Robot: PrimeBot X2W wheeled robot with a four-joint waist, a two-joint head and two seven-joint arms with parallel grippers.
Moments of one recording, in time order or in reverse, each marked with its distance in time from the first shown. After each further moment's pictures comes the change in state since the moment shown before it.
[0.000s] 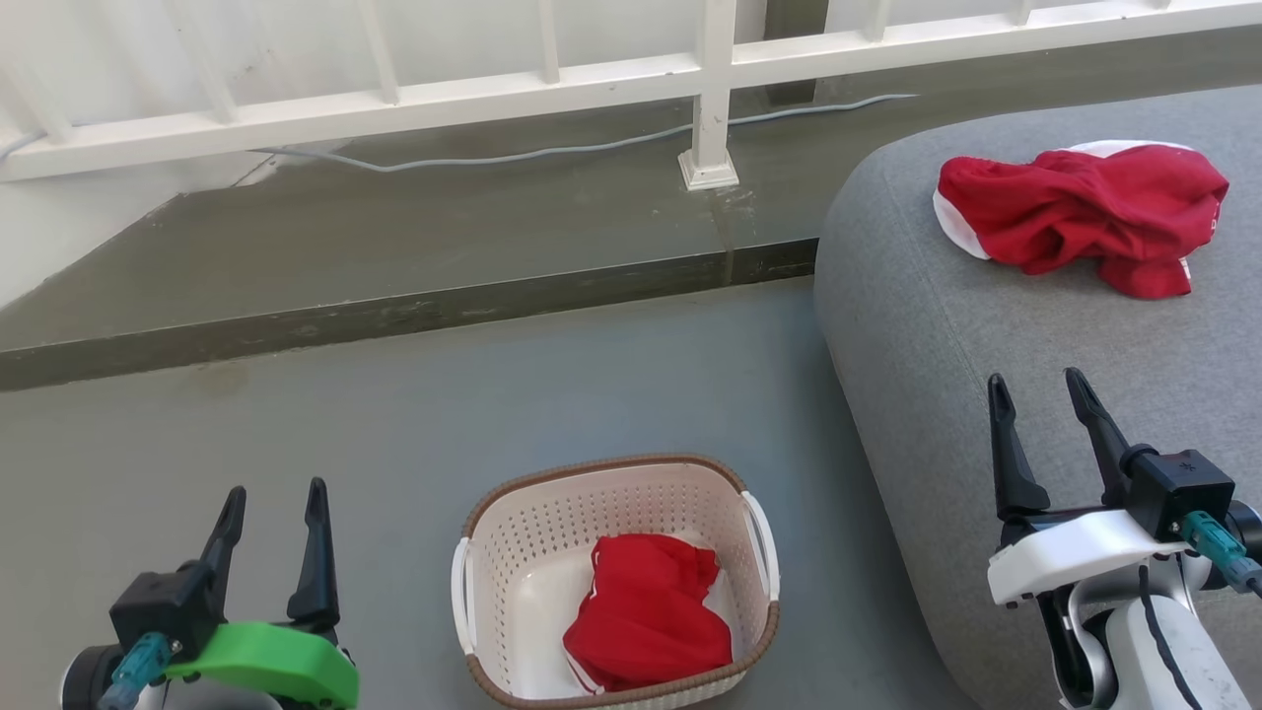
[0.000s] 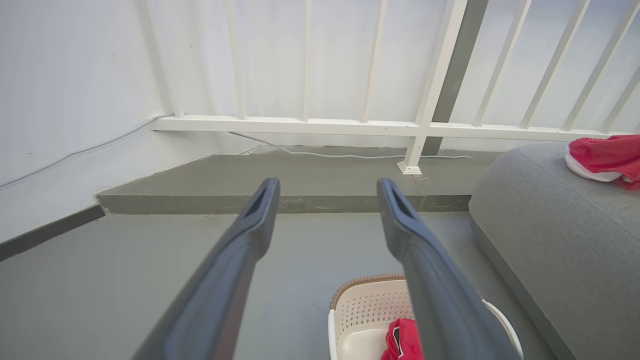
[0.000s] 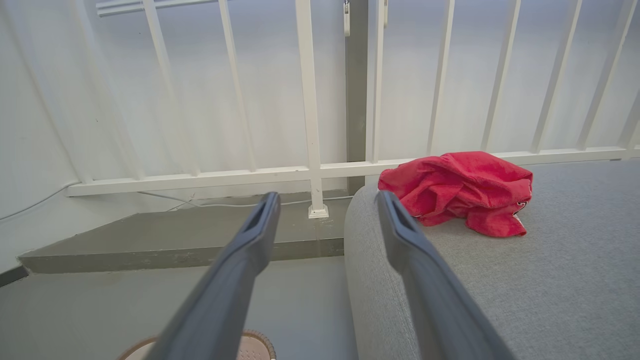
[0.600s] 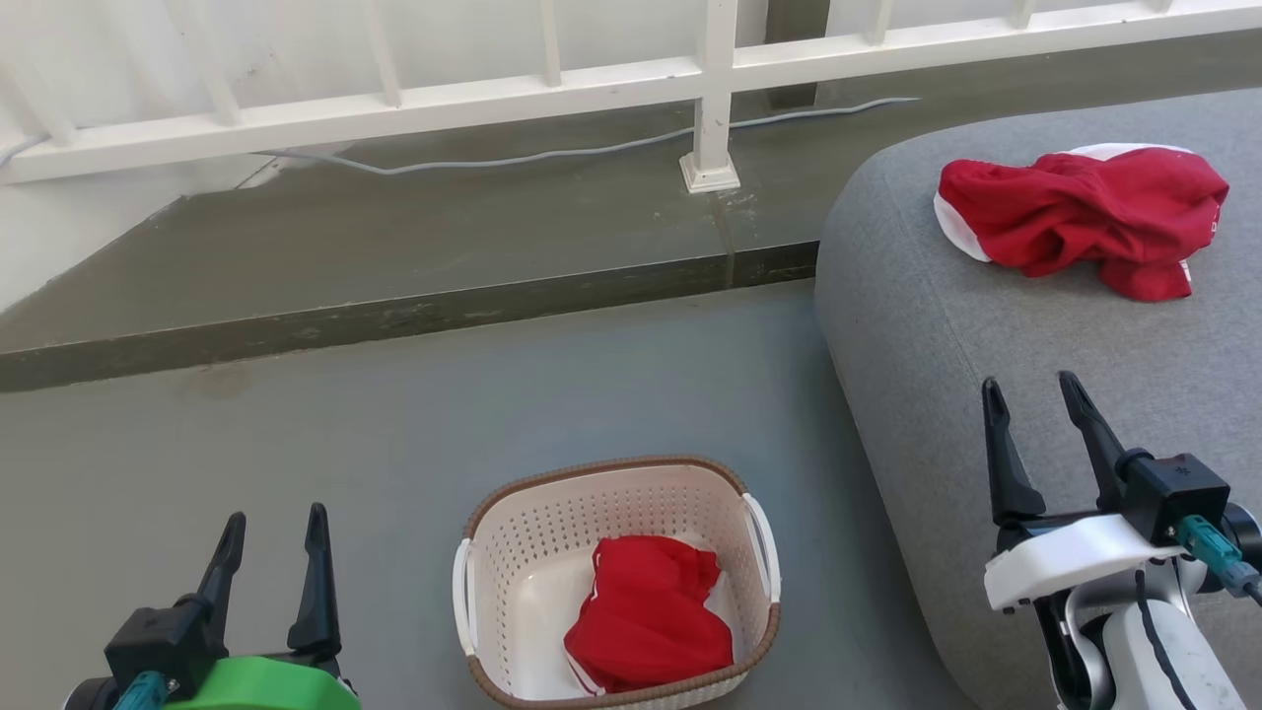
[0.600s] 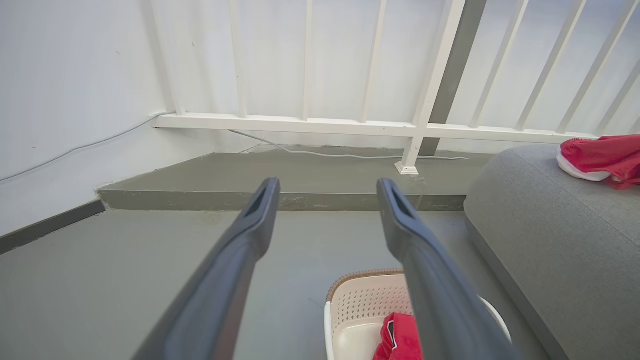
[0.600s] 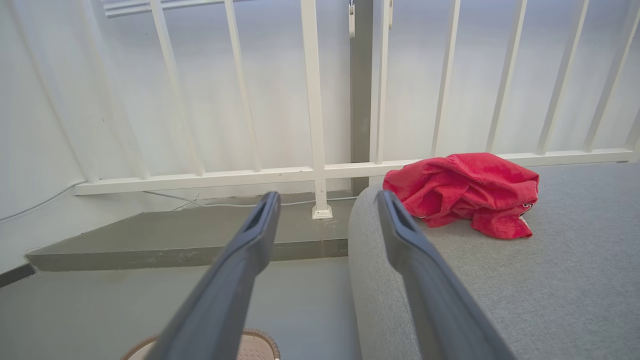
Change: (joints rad) left arm 0.082 -0.013 0.029 -0.077 0.019 0.000 0.000; right arm 0.006 0.001 0.008 -0.006 0.000 0.000 0.000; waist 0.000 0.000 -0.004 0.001
